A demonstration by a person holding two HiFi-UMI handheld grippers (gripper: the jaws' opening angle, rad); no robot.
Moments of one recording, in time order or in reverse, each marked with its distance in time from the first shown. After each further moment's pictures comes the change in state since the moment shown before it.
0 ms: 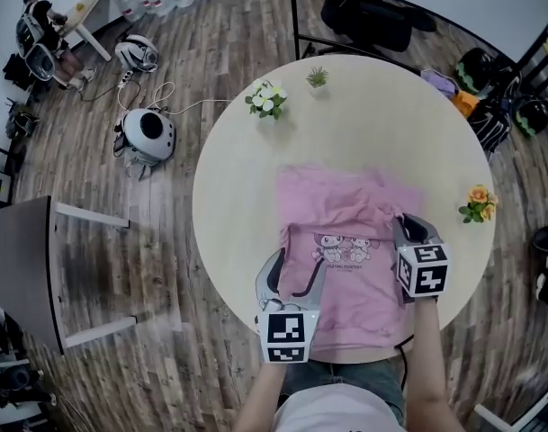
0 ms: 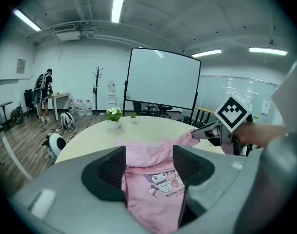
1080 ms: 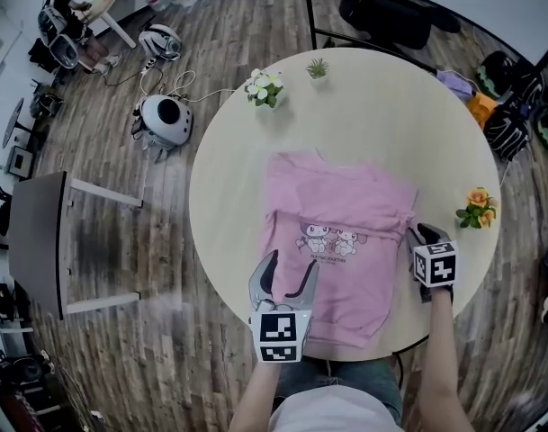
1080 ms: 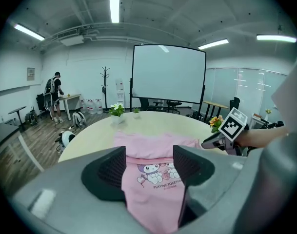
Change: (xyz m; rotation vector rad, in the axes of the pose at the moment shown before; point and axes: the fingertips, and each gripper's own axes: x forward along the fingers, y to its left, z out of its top) left arm -0.004 -0.047 -0.023 0.000 0.041 0.135; right arm 0.030 -0.097 -0.108 -0.041 0.180 0.102
